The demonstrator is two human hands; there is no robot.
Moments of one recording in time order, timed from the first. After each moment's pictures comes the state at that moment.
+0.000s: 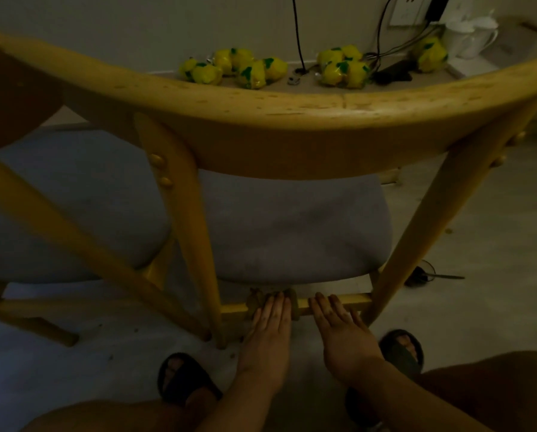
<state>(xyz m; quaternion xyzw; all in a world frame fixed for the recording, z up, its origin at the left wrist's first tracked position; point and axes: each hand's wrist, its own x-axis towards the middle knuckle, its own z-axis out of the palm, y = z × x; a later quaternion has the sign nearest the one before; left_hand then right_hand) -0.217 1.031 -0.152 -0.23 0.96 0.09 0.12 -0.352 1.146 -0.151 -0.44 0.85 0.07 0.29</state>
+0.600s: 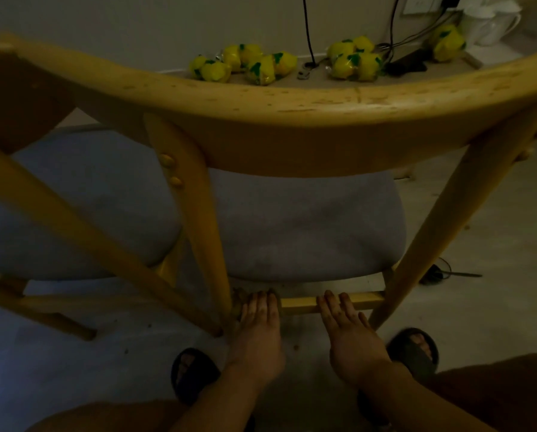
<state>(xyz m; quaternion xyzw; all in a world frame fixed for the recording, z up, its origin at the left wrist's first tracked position) -0.200 0.994 -0.159 -0.28 0.93 0.15 0.17 -0.345 1.144 -0.161 -0.43 0.85 0.05 0.29</state>
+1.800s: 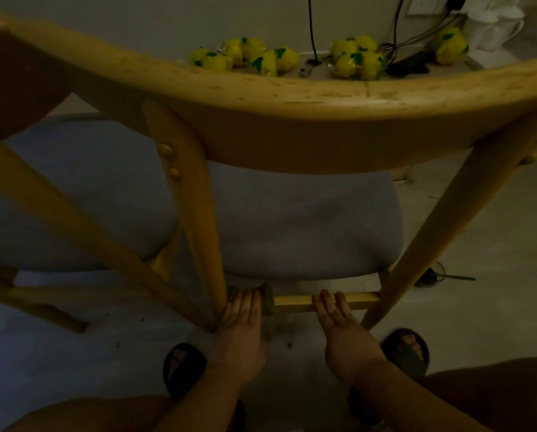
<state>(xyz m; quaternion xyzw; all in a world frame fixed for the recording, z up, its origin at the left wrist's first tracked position) -0.178 0.982 -0.183 -0.30 0.94 0.15 0.09 -0.350 1.143 -0.157 -0.44 0.84 0.03 0.31</state>
